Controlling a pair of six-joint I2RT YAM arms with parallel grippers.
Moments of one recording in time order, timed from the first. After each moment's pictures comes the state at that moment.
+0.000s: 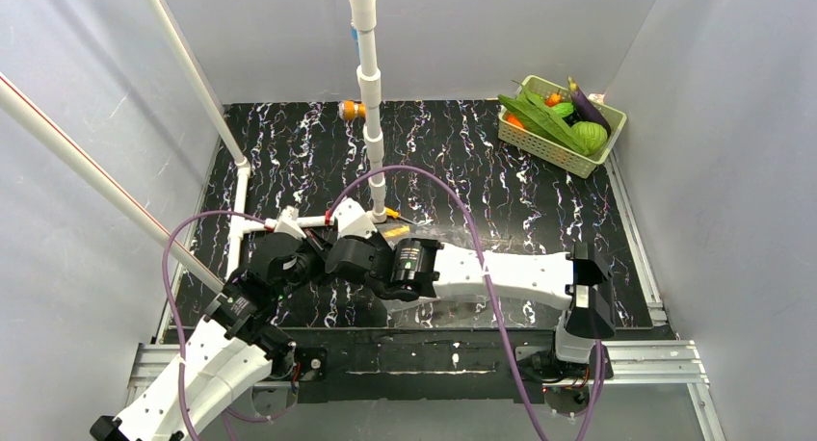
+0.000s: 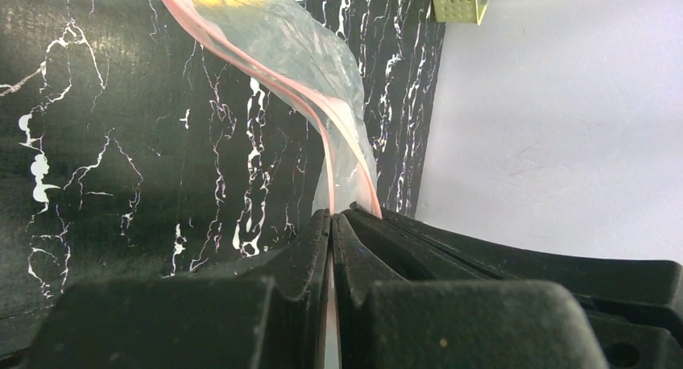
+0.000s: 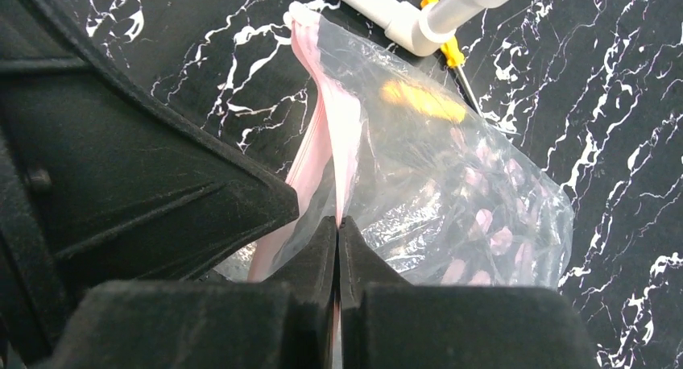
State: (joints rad) left arm -0.60 0.52 0.57 -0.54 0.06 -1.18; right arm 1.42 1.76 1.61 -0.77 0.67 0.47
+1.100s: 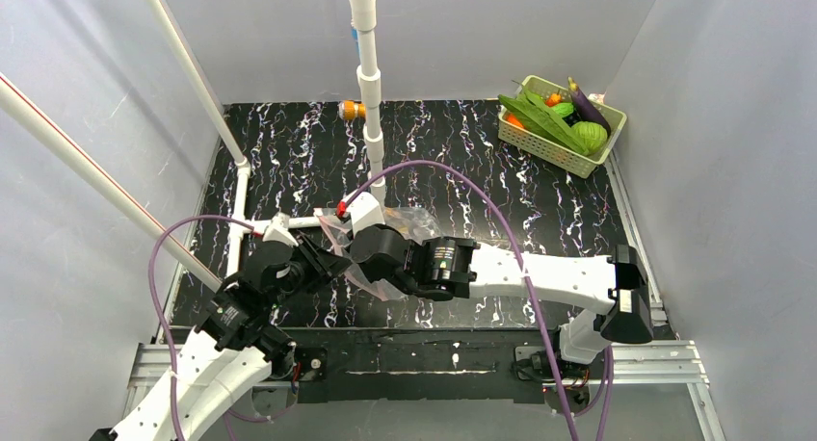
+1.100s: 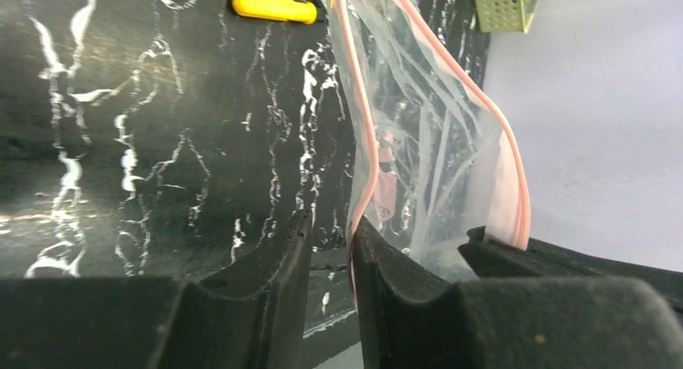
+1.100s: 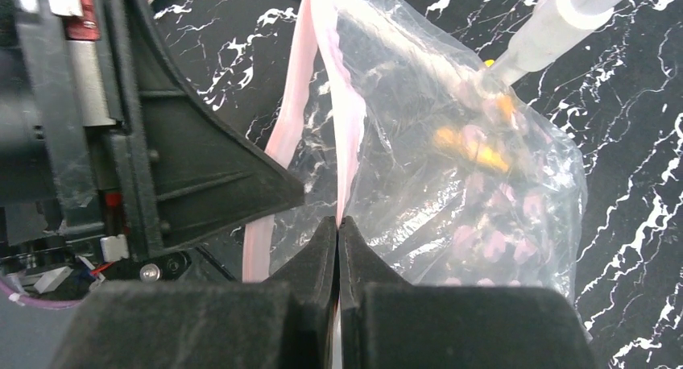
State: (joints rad) left arm -0.60 0.44 0.57 -0.67 -0.01 -1.10; right arm 1.41 1.58 1.46 -0.51 0.53 0.39
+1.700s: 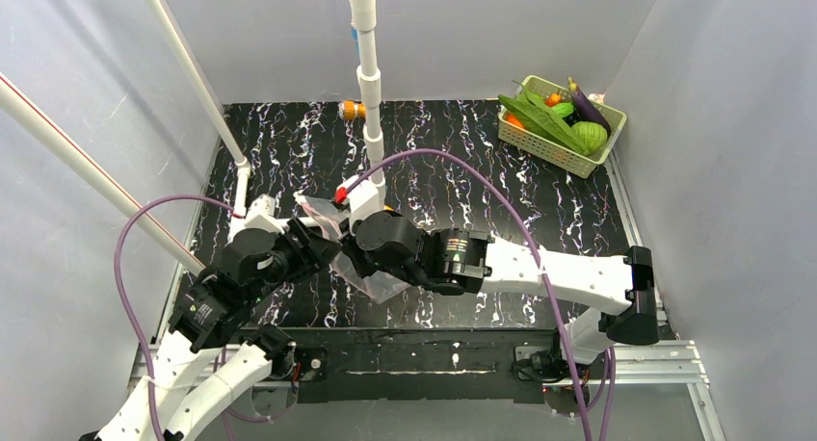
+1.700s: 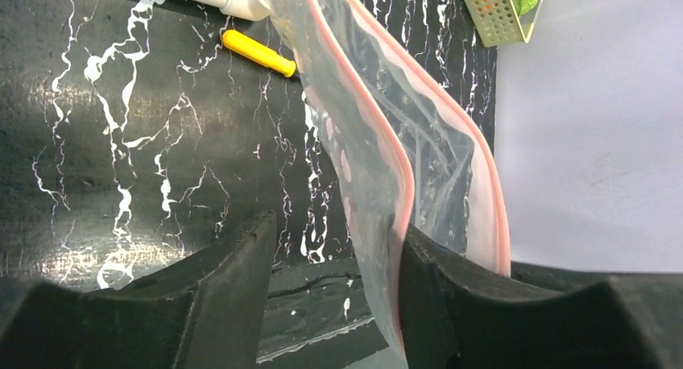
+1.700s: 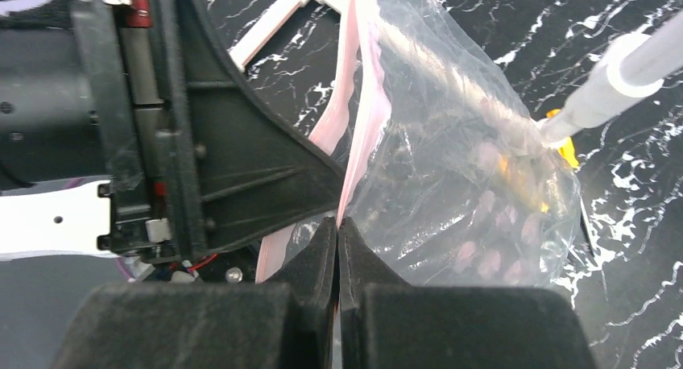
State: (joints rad) left arm -0.60 0.51 0.85 -0.85 -0.10 -0.93; right arm 1.42 1.55 1.55 -0.49 0.42 0.39
